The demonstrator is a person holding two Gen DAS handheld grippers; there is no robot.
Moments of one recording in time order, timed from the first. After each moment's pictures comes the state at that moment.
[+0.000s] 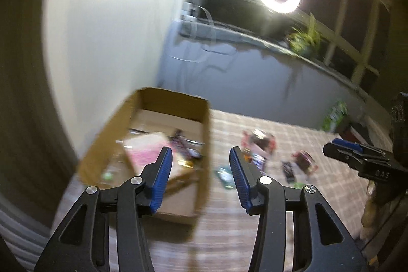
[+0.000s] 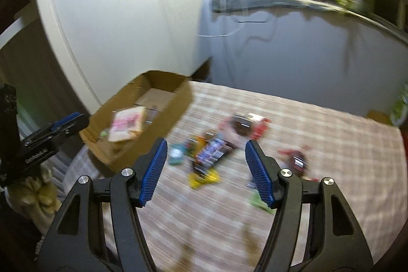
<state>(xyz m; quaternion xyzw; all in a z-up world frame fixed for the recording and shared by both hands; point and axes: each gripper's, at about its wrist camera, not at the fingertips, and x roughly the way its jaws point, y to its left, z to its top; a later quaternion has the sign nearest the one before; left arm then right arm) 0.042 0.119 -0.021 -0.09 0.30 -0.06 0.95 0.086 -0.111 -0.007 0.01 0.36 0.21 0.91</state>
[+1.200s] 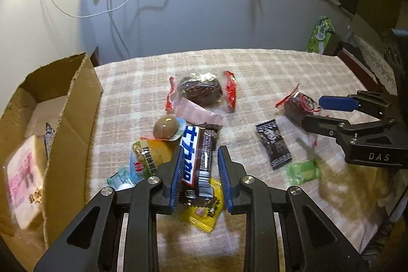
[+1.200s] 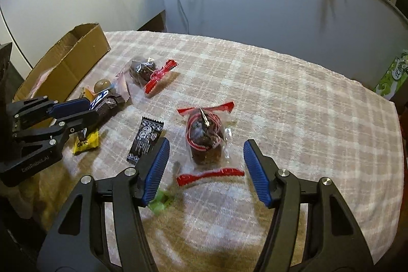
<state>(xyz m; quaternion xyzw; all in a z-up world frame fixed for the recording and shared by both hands) 0.145 -0.021 -0.108 0.04 0.43 -0.14 0.89 0.167 -0.192 -0.108 -0.04 0.46 0.16 0.87</state>
